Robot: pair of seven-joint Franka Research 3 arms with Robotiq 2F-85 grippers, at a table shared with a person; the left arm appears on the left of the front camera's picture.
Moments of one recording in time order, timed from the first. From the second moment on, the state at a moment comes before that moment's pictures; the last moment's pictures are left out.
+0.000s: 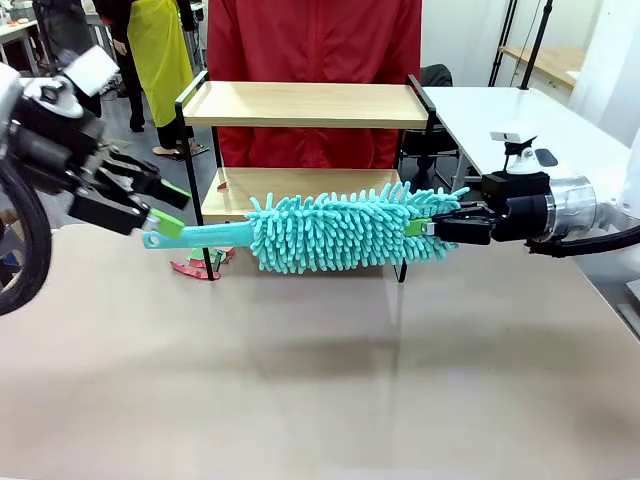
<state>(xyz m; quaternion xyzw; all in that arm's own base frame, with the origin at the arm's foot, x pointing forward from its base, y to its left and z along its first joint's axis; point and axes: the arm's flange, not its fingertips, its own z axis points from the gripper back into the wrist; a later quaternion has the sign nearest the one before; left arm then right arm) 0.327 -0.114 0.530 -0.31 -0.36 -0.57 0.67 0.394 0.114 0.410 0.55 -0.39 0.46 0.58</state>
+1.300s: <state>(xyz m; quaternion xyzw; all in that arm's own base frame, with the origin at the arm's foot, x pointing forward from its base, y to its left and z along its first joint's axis) 0.318 0.060 0.508 -0.36 -0.46 -0.45 0.68 0.398 0.107 0.435 0.56 -0.41 0.45 0.56</state>
